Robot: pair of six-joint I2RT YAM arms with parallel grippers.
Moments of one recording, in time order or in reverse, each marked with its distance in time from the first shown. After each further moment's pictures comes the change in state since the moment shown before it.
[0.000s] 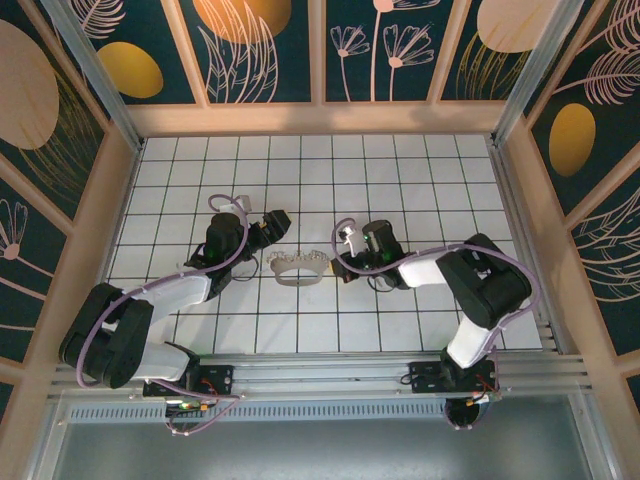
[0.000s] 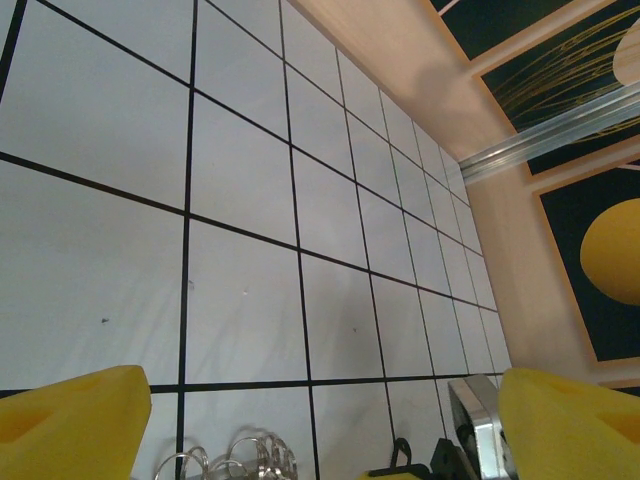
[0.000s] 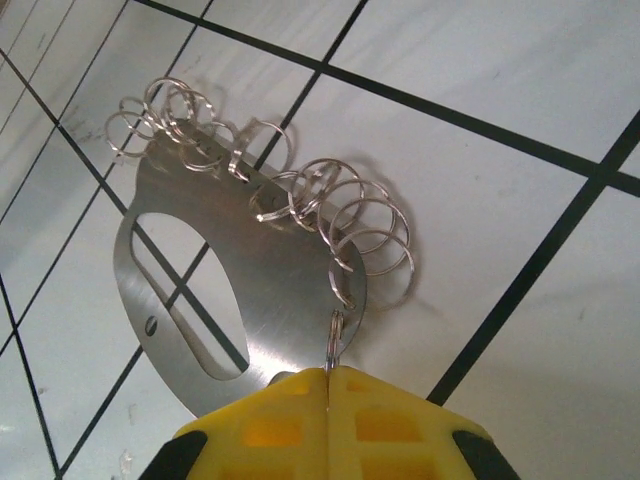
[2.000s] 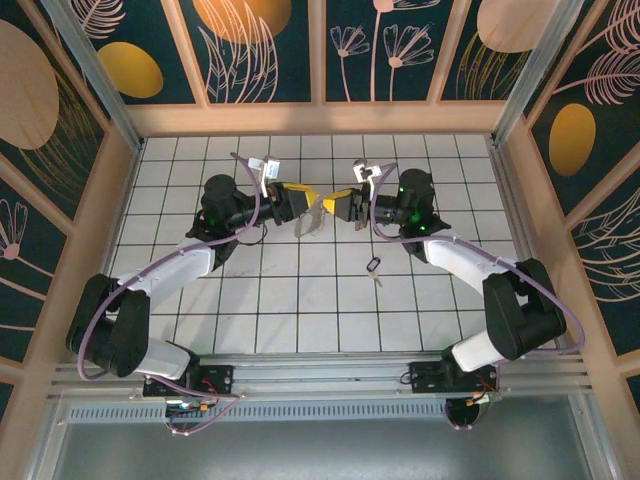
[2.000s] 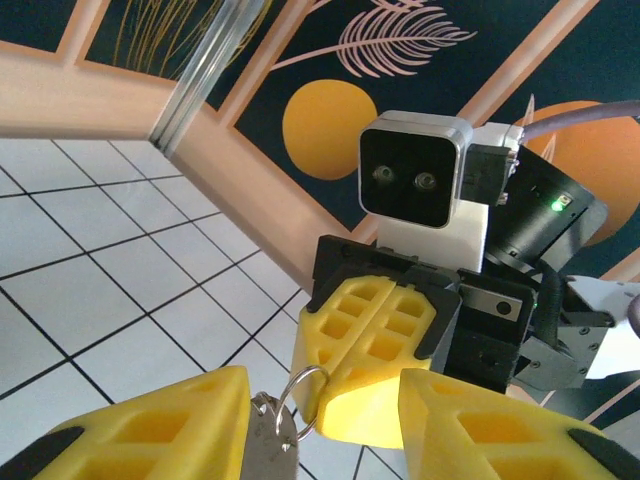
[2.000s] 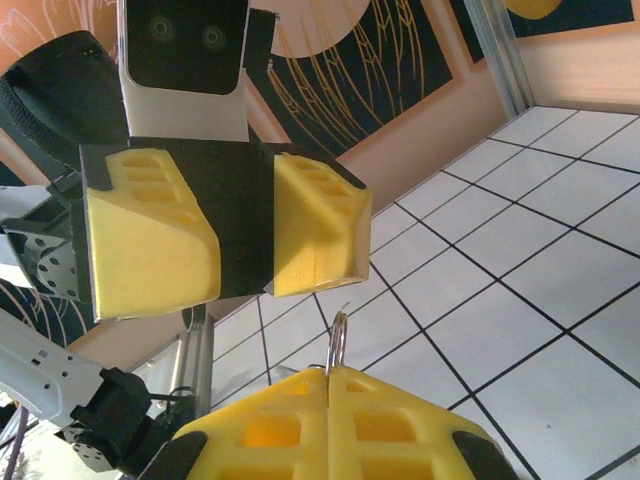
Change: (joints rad) left arm 0.000 0.068 0.314 0.127 0.580 0.234; right arm -0.157 -0.222 0.238 0.201 -0.454 0.178
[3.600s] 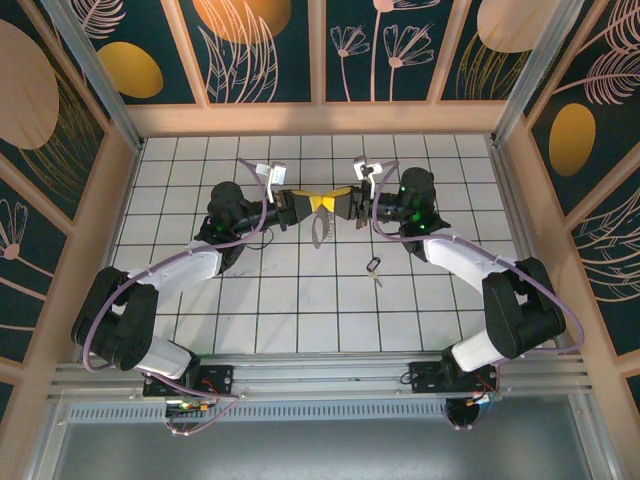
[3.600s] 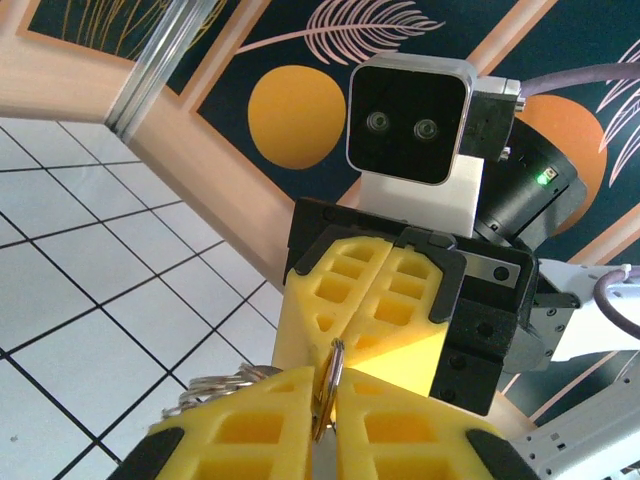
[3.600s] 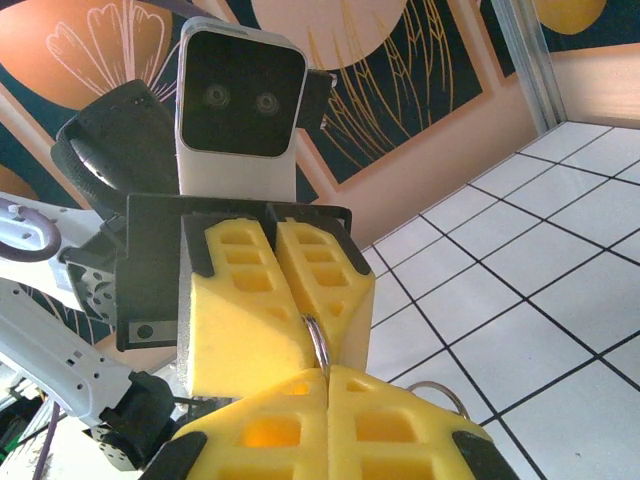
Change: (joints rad) left arm -0.040 0.039 -0.038 0.128 0.023 -0.079; right arm 0.000 0.004 0.006 0.065 -0.040 0.047
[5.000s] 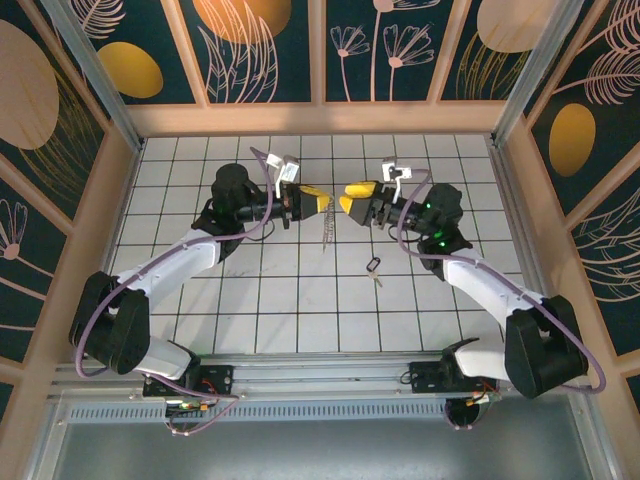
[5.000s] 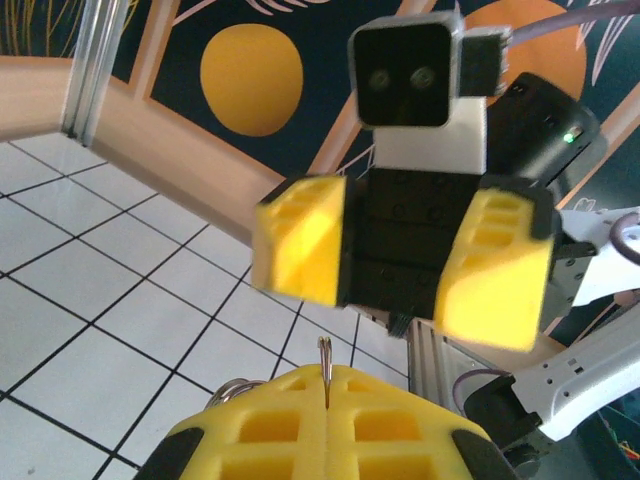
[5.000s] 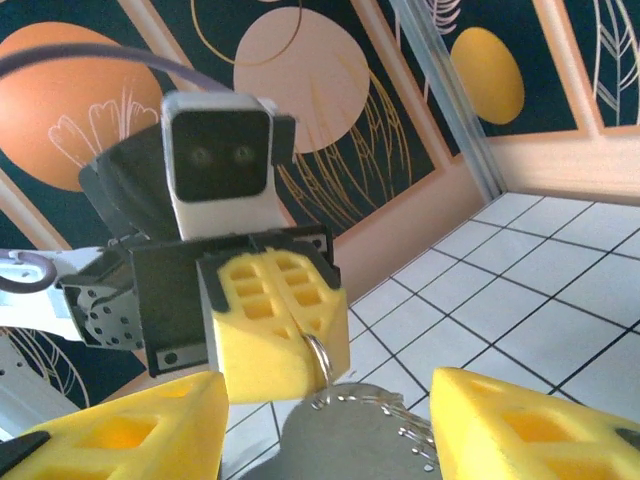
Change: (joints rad) left arm -0.018 -0.019 0.167 -0.293 0.111 0.279; right arm -0.043 -0.214 -0.142 0.069 0.129 0.121
